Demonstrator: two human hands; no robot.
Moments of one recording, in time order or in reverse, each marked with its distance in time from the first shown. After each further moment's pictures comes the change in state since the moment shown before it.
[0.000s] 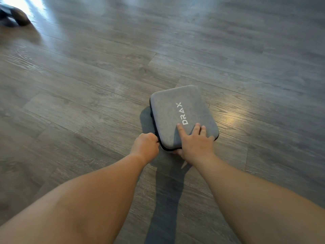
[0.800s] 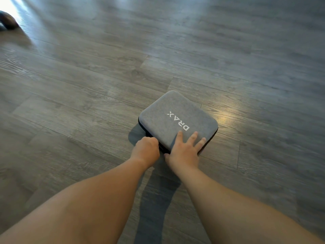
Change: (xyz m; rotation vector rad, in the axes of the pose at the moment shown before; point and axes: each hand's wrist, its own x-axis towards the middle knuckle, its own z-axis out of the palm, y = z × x) left_hand -0.009 0.024 0.008 0.083 -0.008 0.060; right_hand -0.032 -0.038 0.003 0.476 -0.035 0.348
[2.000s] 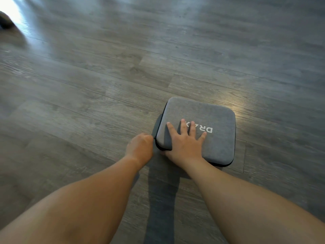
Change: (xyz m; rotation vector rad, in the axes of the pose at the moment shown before) left_hand 0.025 -0.017 -0.004 0.009 0.007 0.013; right_hand 0.054 0.009 0.000 -0.268 0.062 -0.348
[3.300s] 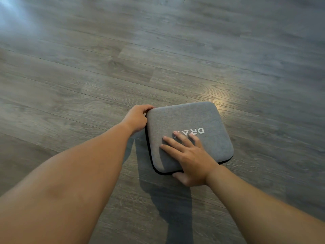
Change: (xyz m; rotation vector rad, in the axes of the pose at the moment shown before) left_hand 0.105 0.027 -0.011 -0.712 -0.145 -0.007; right_hand -0.053 0.089 -0.025 -0.083 -0.094 -0.526
